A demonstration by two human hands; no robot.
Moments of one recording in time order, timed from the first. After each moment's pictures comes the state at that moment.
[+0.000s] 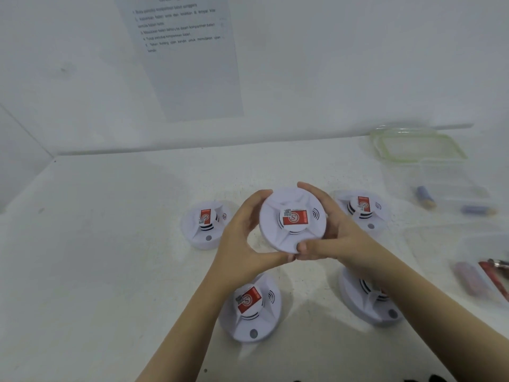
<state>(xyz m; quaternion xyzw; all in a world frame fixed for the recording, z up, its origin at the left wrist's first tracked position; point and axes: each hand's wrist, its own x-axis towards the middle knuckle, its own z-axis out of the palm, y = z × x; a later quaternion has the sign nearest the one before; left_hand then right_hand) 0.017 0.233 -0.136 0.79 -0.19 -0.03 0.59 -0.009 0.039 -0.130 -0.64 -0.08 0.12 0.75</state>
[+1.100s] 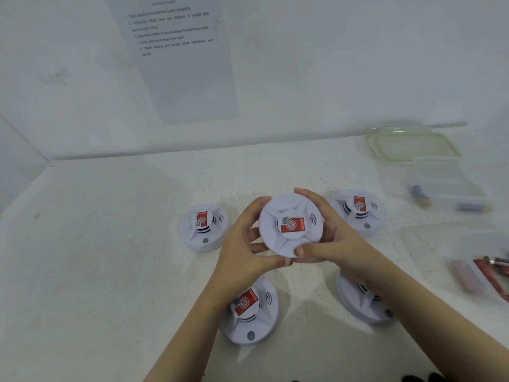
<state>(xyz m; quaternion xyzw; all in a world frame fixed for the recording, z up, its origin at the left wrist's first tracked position) 0.011 0.225 -0.138 0.73 -0.16 -0.09 0.65 -0.007 0.035 -0.146 -0.63 -0.09 0.10 0.77</state>
